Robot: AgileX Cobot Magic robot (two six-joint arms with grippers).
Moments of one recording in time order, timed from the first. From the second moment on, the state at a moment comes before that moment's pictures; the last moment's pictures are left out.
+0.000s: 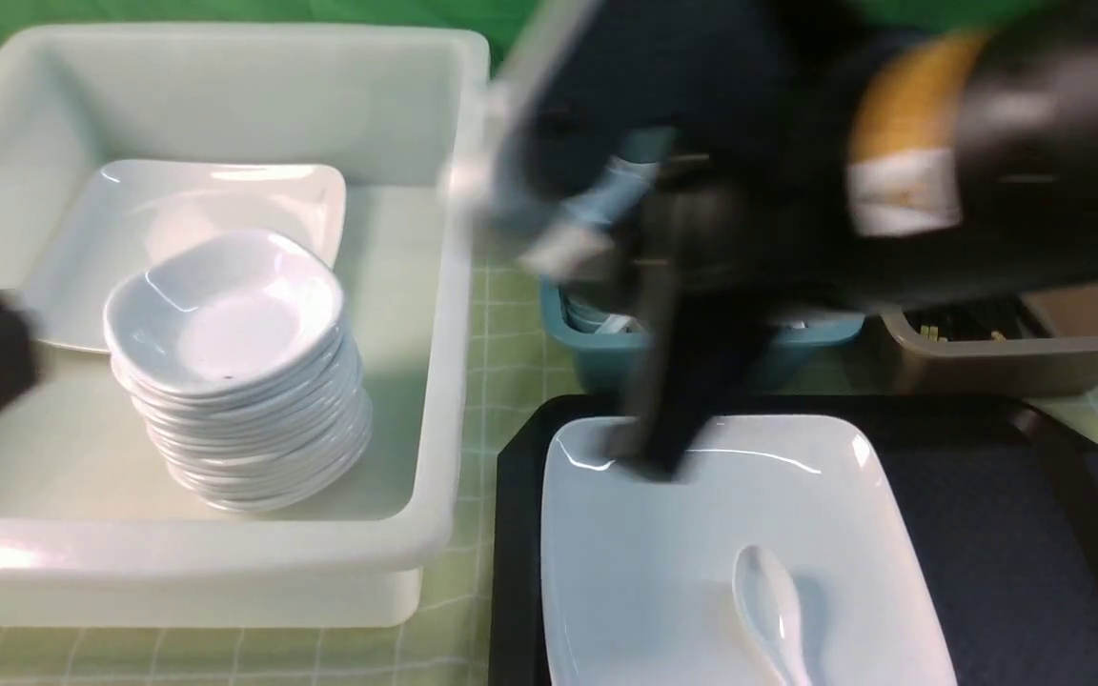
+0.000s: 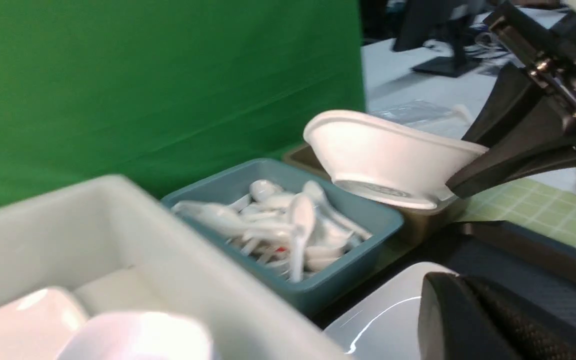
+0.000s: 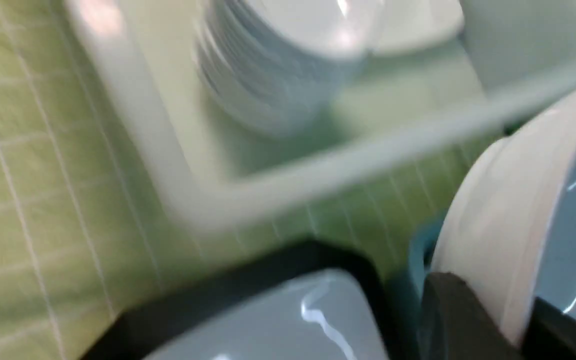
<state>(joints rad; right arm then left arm) 1.05 1.48 -1.55 -0.27 0.74 -0.30 -0.63 0.36 -0.73 0.05 0.57 0.01</state>
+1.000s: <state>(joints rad) 1.09 1.89 -2.00 -0.40 1.10 -0.24 -0.63 0.30 -0.74 0.16 0.90 -0.10</state>
